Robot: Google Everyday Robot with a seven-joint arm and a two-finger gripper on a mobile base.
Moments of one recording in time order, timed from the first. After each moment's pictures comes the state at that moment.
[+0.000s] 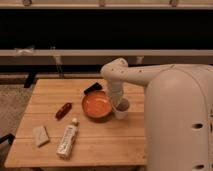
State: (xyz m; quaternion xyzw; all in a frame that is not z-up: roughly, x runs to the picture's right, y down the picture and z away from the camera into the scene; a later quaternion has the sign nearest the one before) arm 0.054 0.093 0.828 -0.21 0.30 0.75 0.56
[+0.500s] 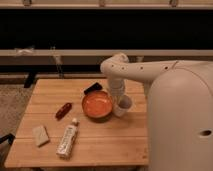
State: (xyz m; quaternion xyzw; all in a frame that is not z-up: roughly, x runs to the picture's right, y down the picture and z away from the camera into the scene) arm 0.060 0.061 0.799 -0.18 0.30 0.75 0.57
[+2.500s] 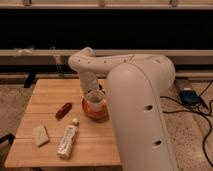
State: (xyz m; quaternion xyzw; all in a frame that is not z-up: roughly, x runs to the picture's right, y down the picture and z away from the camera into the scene) arm -0.078 0.047 0.825 -0.25 0.27 0.61 0.70
